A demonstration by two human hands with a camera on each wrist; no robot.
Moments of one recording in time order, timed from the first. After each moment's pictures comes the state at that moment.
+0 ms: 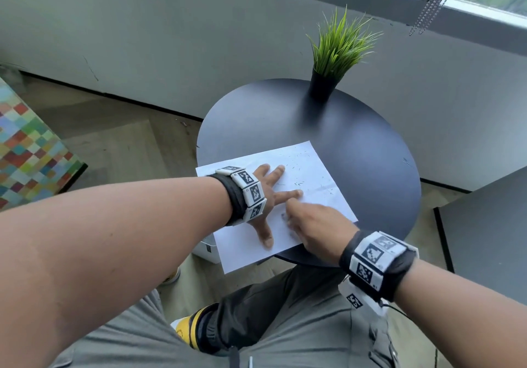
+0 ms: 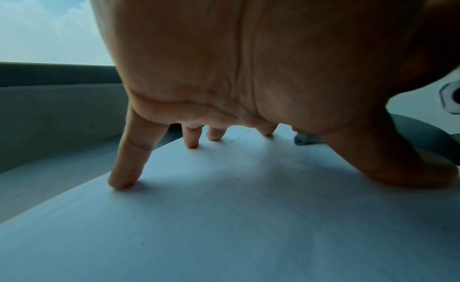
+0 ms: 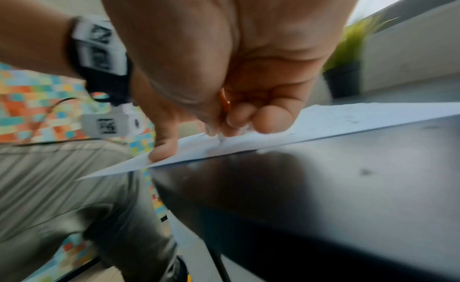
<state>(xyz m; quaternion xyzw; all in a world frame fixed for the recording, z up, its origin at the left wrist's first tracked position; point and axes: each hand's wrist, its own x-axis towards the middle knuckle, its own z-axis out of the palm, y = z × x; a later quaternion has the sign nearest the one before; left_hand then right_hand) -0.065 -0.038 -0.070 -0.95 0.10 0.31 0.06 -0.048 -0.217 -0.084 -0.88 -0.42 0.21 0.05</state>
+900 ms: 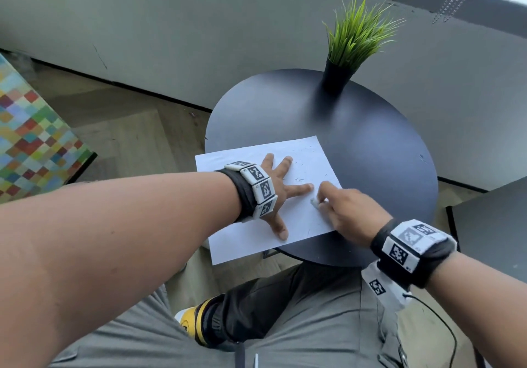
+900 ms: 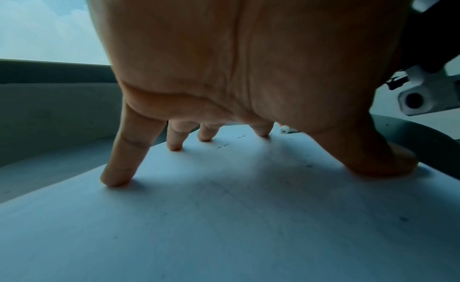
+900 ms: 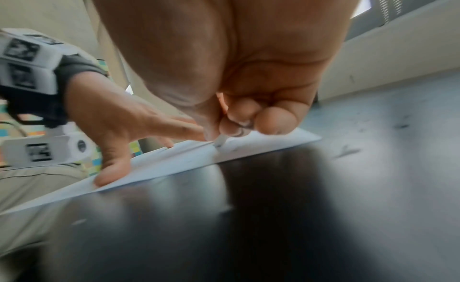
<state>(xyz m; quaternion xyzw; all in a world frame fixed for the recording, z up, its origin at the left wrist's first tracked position) -0.063 -0.040 -0.068 -0.95 0.07 0.30 0.04 -0.017 -0.235 -0.070 -0.91 -0.35 0.21 0.07</state>
